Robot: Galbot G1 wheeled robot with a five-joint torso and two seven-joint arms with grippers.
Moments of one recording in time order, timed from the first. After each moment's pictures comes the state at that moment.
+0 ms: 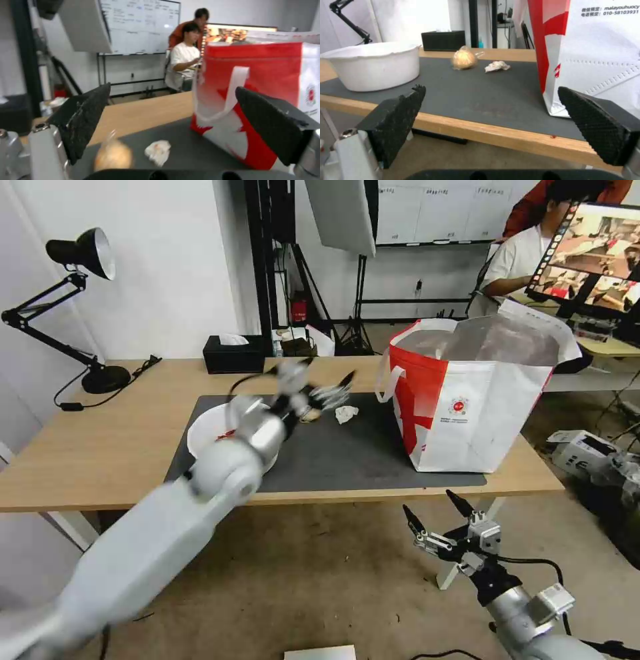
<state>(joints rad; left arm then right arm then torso) 0.80 -0.92 -0.02 -1.98 -0.74 0.10 -0.12 -1.76 1.01 0.54 2.20 0.49 0.13 -0.08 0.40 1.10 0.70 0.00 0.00</state>
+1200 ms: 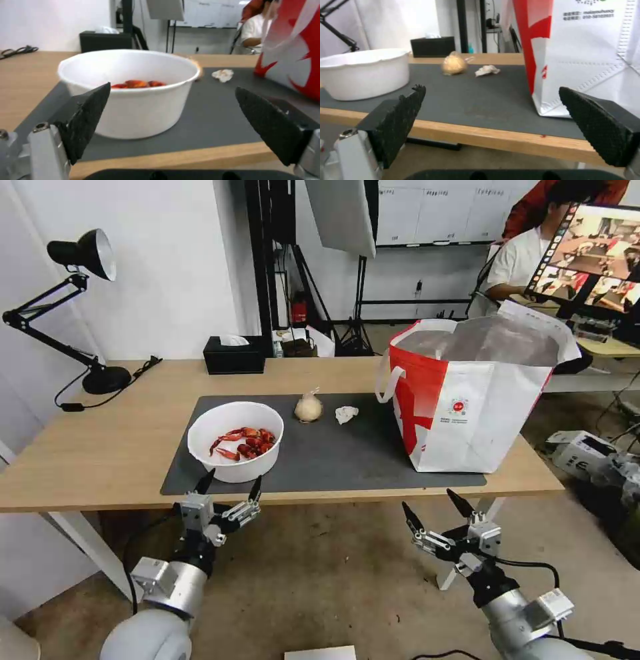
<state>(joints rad) 1.65 -1.22 -0.49 -2.24 -0.32 0.02 -0.07 -1.77 1.05 0.53 2.20 0.46 0.17 -0.04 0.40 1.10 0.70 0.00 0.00</state>
